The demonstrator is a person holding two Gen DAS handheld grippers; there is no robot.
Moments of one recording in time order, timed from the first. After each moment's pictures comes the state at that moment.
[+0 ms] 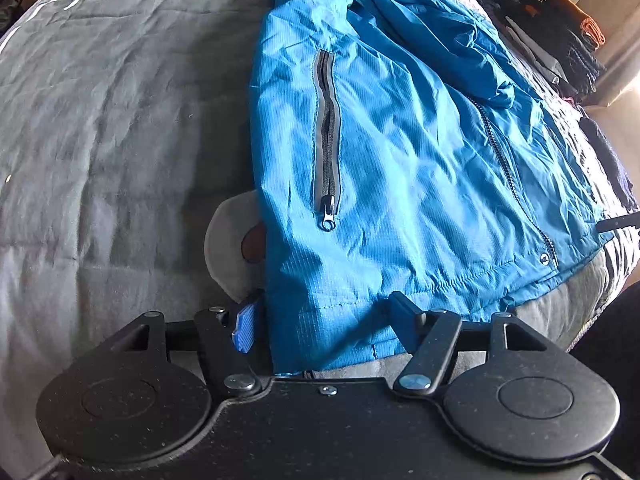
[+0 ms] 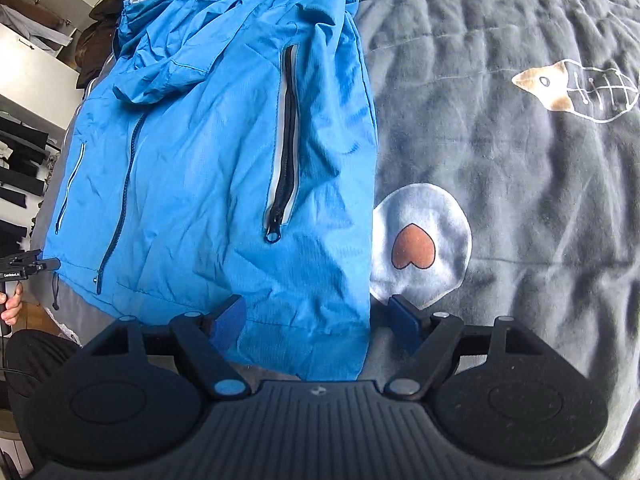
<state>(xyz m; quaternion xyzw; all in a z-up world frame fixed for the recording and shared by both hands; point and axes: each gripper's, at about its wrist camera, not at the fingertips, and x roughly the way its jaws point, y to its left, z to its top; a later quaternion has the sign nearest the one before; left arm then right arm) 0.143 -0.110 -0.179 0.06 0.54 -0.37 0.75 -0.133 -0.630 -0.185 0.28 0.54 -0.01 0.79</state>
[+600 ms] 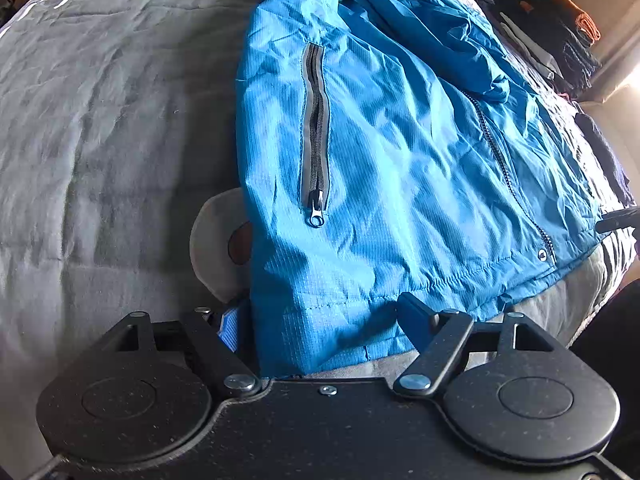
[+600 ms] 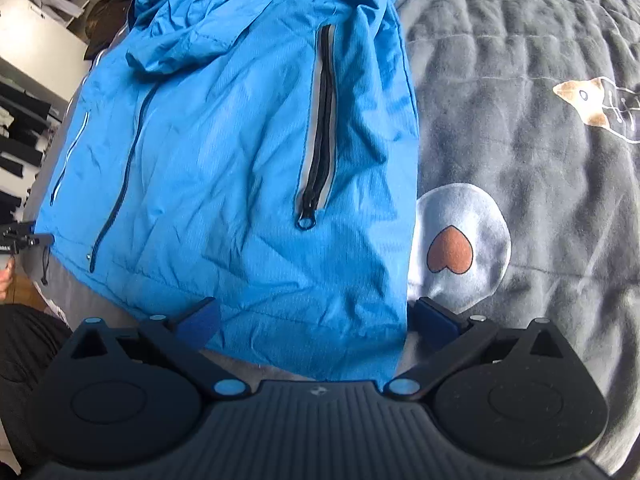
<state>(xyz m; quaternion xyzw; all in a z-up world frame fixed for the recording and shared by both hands) 0.142 -0.115 -0.182 0.06 0.54 -0.38 0.75 -0.123 -0.613 -0.188 0.25 0.55 0.01 0.80</state>
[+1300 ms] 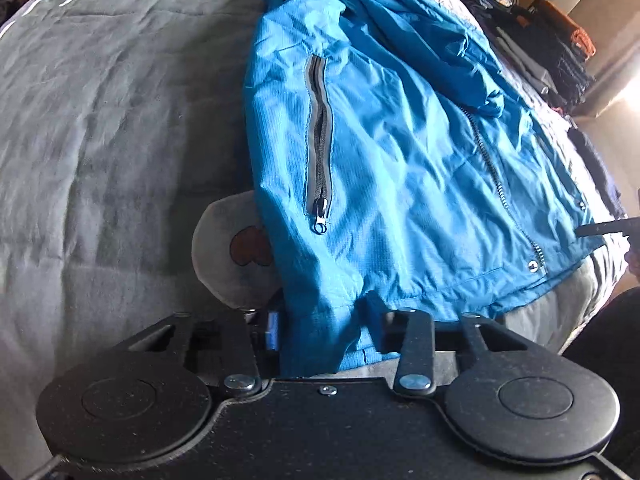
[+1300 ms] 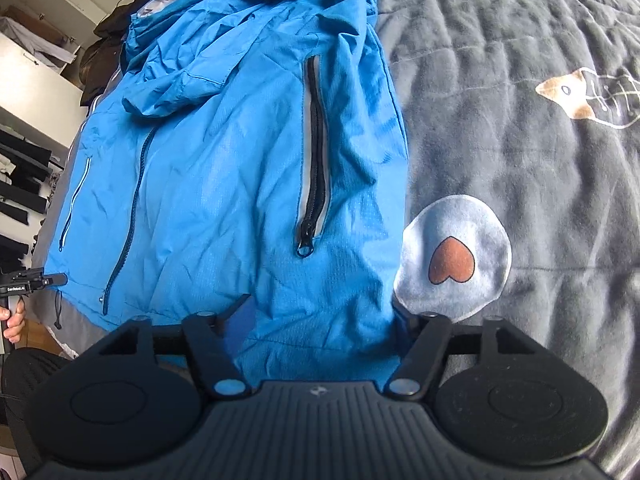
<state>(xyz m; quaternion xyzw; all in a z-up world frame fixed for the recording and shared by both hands) 0.141 -0.108 -0.177 0.02 0.53 -0.39 0.75 -0.126 -0.611 -0.182 0.28 0.51 -0.02 0.81</state>
